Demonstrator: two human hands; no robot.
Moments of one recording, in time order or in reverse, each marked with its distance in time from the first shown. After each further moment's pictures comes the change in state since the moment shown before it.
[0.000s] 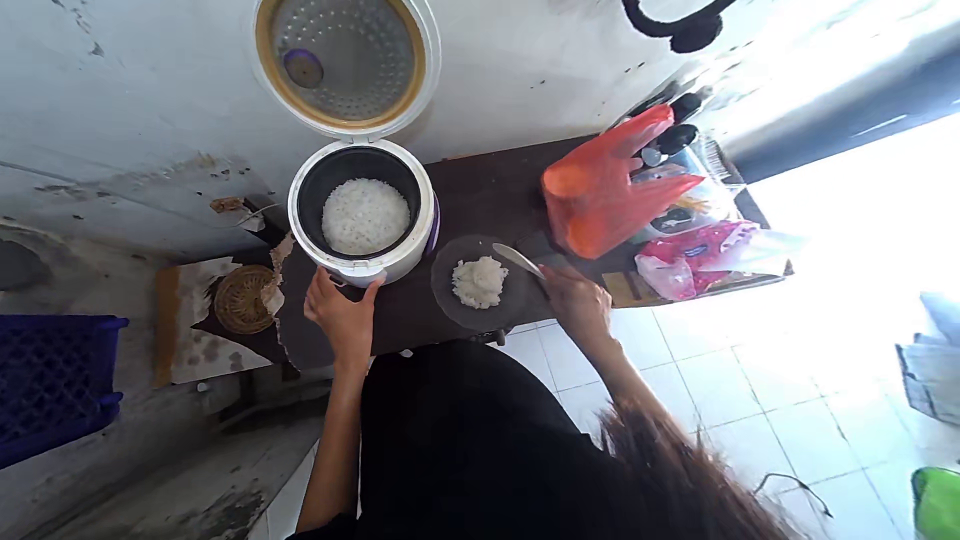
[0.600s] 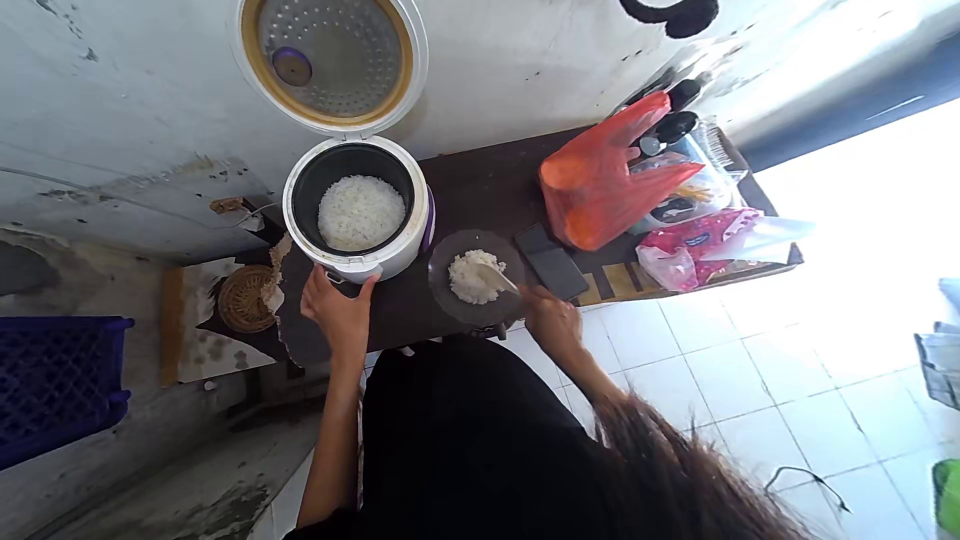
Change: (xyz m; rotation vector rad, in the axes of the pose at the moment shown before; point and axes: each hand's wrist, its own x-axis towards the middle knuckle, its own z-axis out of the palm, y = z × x) left_hand 0.000 0.000 0.000 0.026 -0.015 -0.009; right_hand -0.028 -0.014 0.026 -0.049 -0.198 0.020
